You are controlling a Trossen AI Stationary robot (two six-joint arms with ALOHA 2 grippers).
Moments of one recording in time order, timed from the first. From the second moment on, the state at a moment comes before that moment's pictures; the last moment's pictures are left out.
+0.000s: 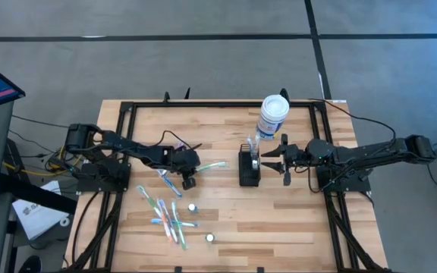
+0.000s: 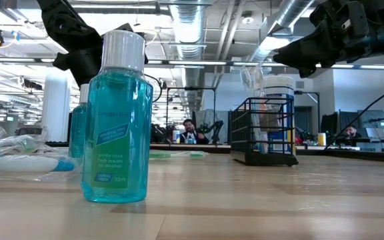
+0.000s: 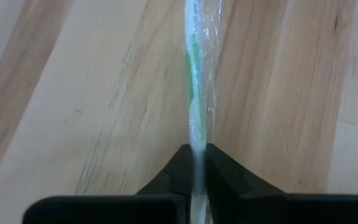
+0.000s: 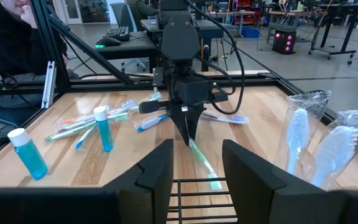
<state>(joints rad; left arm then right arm) 0.04 1.61 0.65 -0.07 -0.11 -0.23 -0.01 0.80 0.22 0.45 0.03 0.03</state>
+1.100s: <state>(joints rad) 0.01 1.41 0.65 0.22 -0.15 -0.15 -0.01 0.80 0.22 0.46 0.03 0.05</state>
